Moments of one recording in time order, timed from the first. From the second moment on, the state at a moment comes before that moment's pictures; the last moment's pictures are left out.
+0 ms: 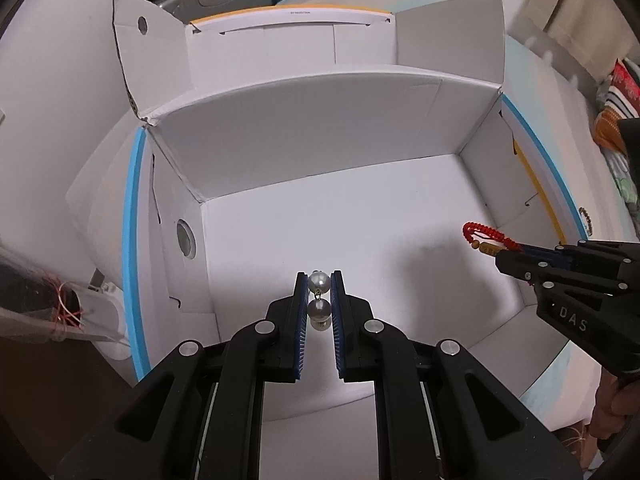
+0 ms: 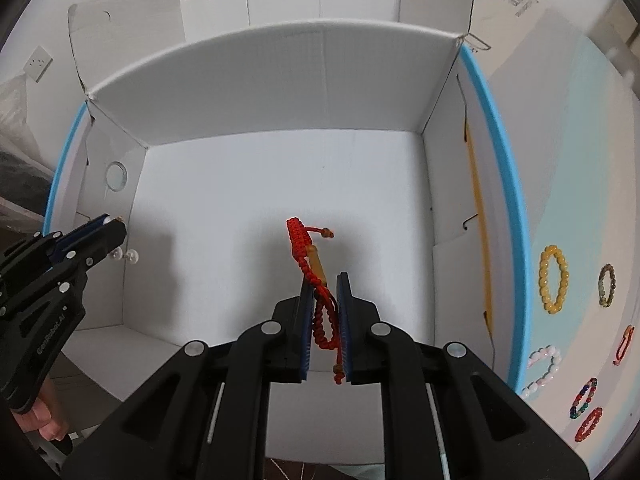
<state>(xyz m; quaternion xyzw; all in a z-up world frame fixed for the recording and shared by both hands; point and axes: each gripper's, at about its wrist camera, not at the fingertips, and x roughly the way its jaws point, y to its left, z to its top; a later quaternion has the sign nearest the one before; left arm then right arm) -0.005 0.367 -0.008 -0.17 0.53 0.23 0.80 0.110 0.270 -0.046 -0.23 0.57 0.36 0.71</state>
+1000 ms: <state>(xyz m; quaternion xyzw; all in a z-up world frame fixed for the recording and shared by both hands) -0.026 0.344 0.020 -0.12 0.46 0.29 0.83 0.091 0.231 -0.005 -0.15 0.53 0.40 0.73</state>
